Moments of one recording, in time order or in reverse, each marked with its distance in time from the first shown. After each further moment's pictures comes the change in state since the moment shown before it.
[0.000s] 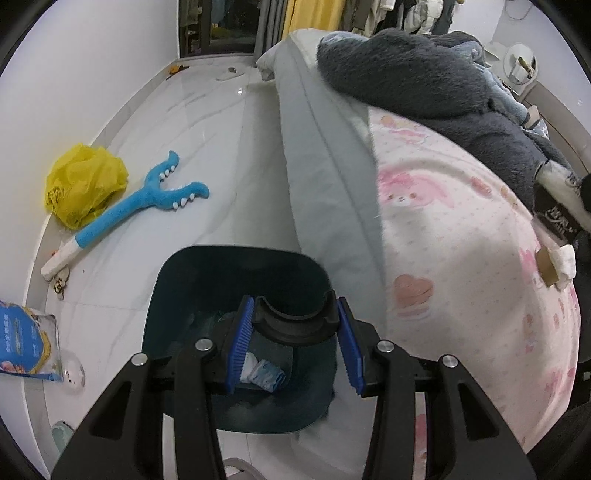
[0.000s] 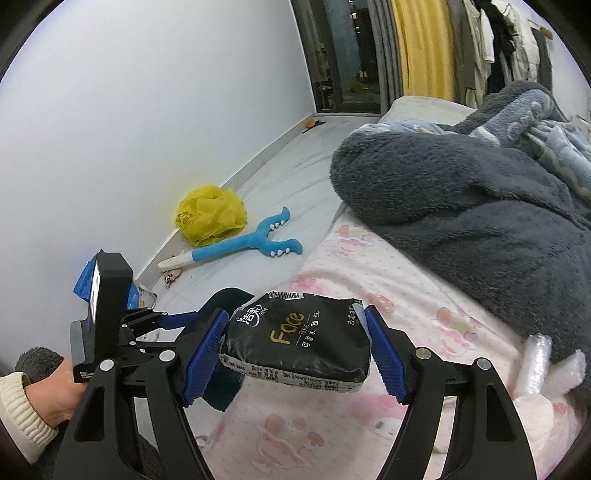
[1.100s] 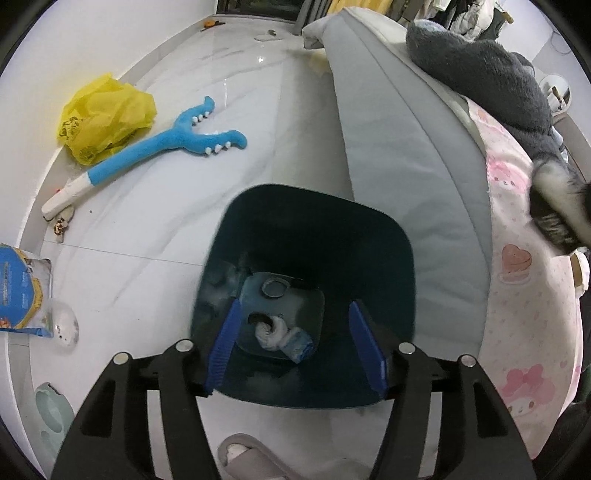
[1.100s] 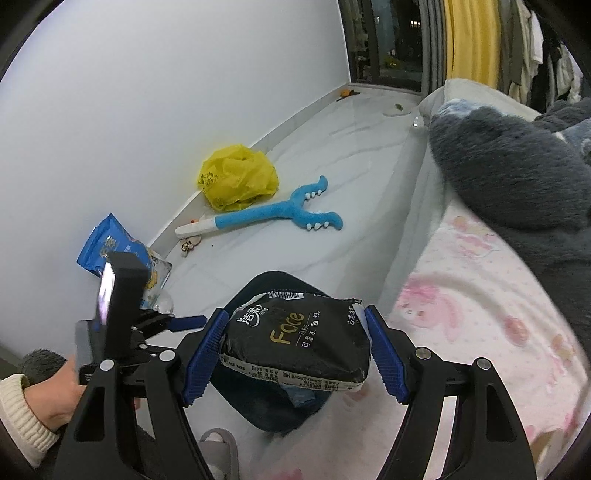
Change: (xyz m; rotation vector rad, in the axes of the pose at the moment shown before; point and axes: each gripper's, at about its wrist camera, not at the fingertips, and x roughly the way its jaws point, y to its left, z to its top) left arm 0.015 0.100 -0.032 -0.146 0.103 -0.014; right arm 0.099 0.089 0.009 -0.075 0.146 0.049
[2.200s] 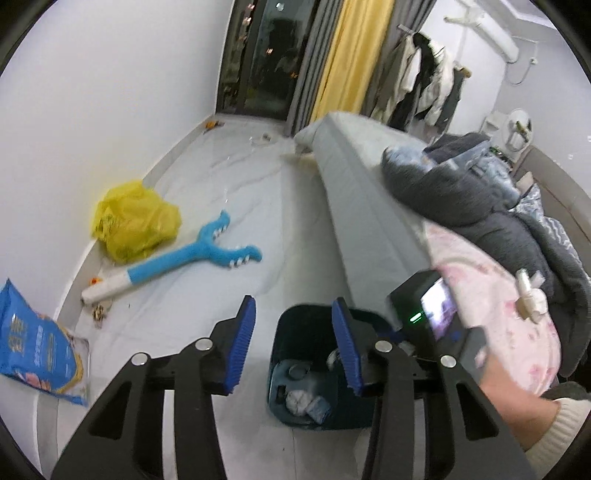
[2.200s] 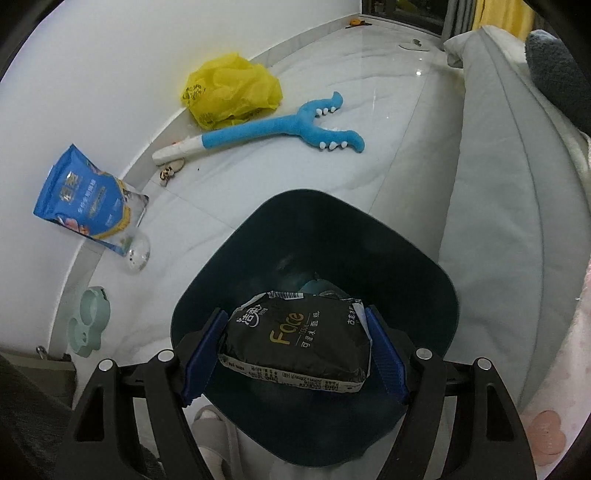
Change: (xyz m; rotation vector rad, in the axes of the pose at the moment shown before) left arm -0.153 0.031 0.015 0.081 -0.405 -0.028; right arm 0.152 0.055 -0.030 -0.034 0.290 -0.067
